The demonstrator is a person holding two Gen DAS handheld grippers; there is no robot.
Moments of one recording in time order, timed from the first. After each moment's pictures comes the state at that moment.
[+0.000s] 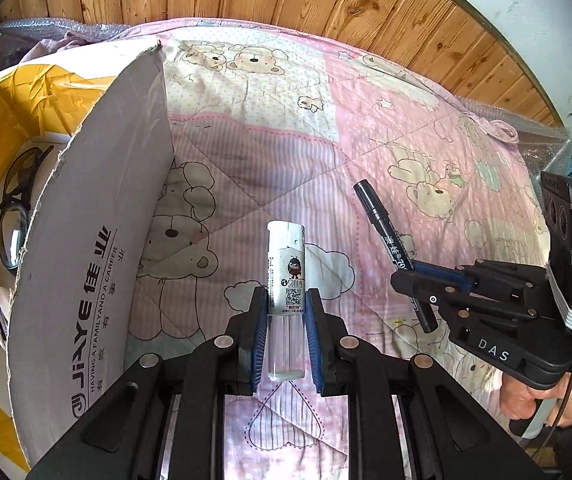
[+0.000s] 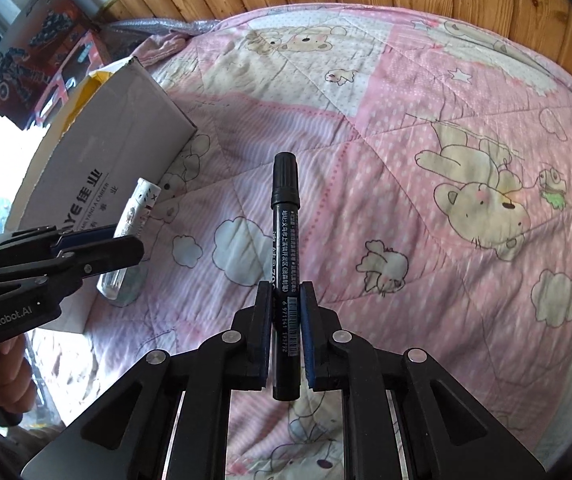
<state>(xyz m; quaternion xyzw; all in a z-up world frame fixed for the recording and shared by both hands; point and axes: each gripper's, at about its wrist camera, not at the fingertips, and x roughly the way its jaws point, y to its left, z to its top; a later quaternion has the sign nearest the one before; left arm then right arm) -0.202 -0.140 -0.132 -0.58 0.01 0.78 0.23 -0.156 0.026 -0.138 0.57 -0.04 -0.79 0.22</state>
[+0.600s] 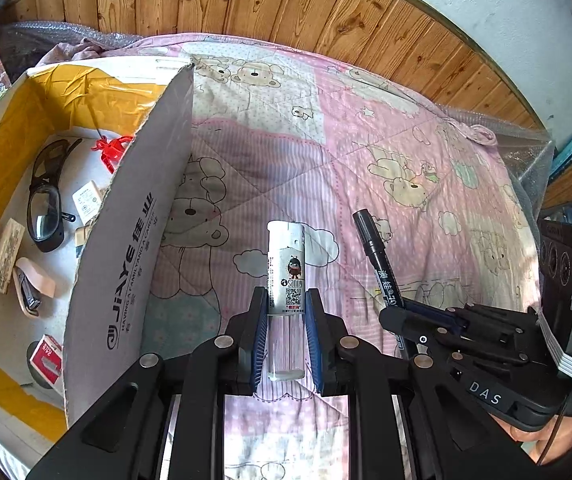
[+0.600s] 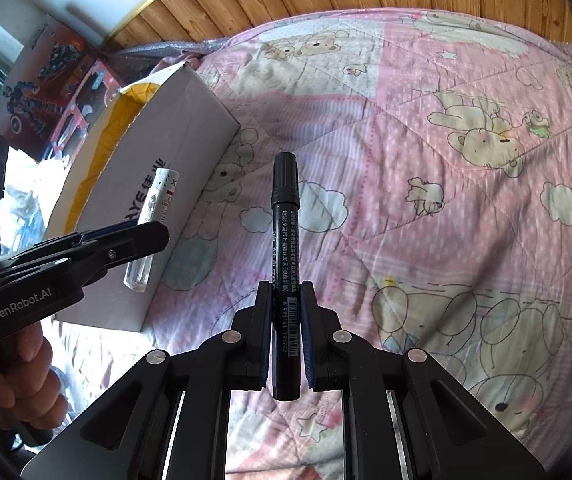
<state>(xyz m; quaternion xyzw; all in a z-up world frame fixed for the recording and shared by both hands) -0.167 -0.164 -0.102 -0.56 -0.01 0.79 0.24 -0.096 -0.003 -0.111 0.56 -0.11 -0.80 0.20</state>
